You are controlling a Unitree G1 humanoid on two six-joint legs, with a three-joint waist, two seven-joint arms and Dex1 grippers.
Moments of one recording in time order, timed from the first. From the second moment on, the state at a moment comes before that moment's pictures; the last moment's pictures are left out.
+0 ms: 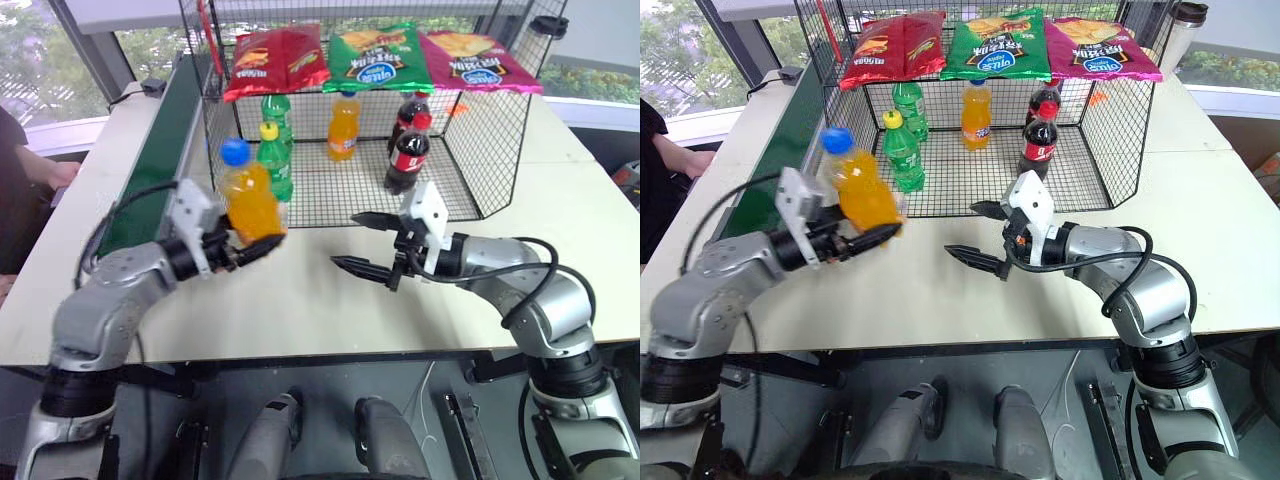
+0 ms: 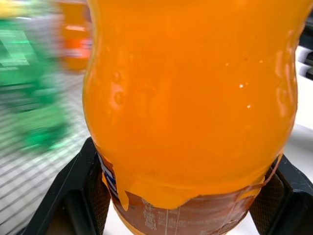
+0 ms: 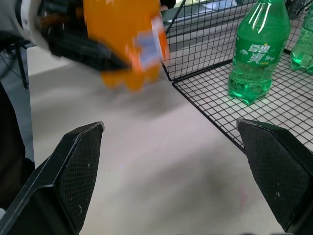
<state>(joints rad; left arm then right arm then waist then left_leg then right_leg) -0.38 0.60 0.02 -0.31 -0.59 0.62 -0.75 -0.48 -0.56 0.07 -0.37 0.54 0.71 0.79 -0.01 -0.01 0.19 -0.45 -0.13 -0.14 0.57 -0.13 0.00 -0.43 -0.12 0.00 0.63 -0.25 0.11</state>
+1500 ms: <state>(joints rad) -0.51 0.41 -0.21 -0.14 -0.40 0.48 -0.88 -0.58 -0.49 0.10 -0.39 0.54 0.72 0.73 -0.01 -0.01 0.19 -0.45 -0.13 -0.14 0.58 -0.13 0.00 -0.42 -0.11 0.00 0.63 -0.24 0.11</state>
